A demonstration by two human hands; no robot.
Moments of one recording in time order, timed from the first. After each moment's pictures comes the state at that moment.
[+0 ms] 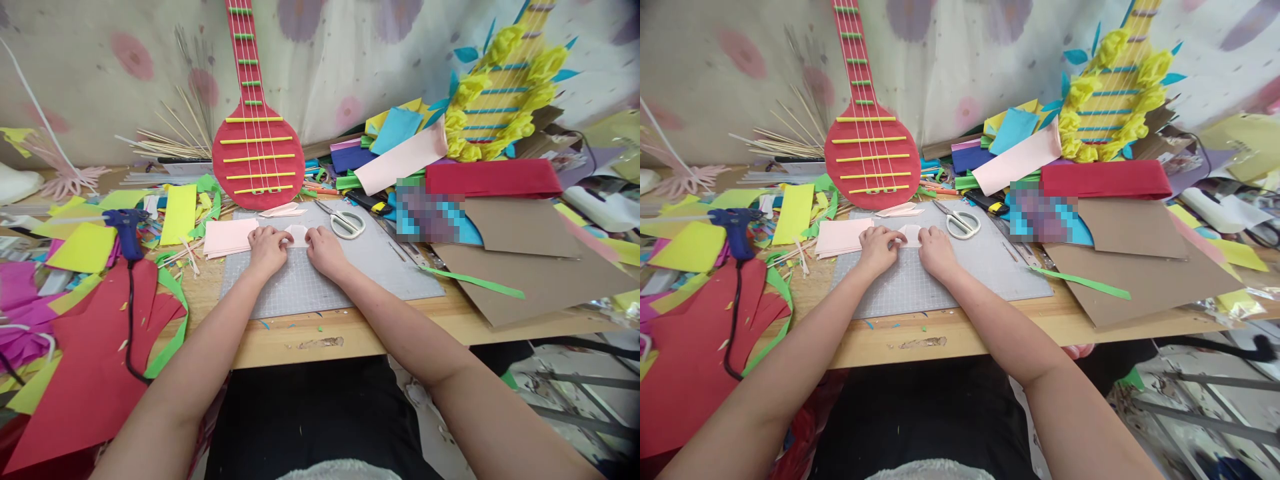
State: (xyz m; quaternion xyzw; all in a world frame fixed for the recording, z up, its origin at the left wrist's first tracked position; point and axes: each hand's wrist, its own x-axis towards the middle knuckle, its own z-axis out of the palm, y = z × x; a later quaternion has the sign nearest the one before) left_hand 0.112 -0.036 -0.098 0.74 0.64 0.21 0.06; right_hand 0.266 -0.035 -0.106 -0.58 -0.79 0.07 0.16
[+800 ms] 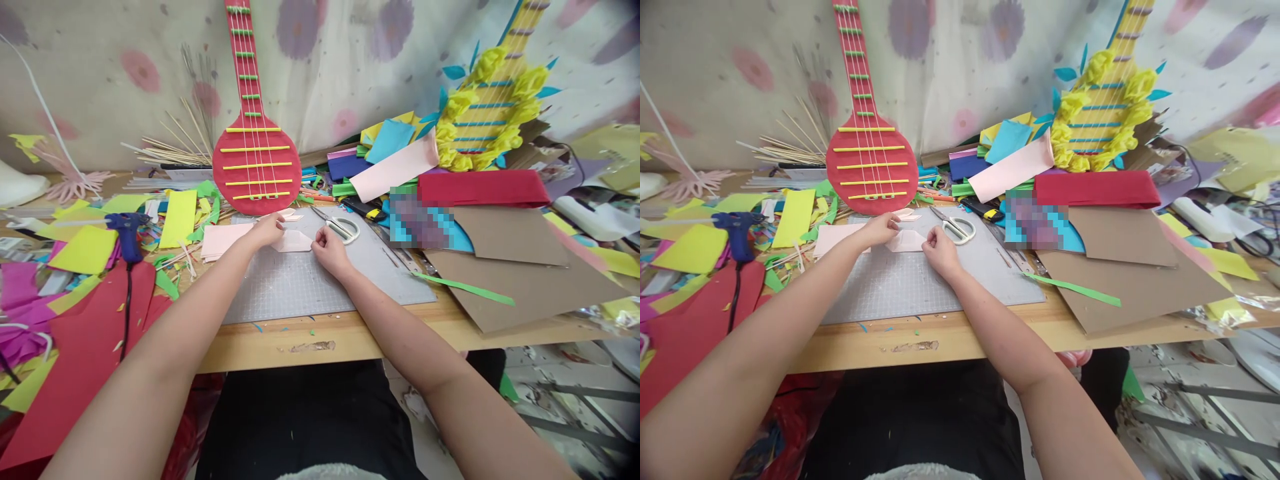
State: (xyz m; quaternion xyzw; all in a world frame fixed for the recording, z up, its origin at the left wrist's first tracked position) left_hand 0.111 0.024 -0.068 0.69 0.66 0.14 0.25; right_hand 0.285 -0.029 -0.104 -0.59 -0.65 0.28 0.39
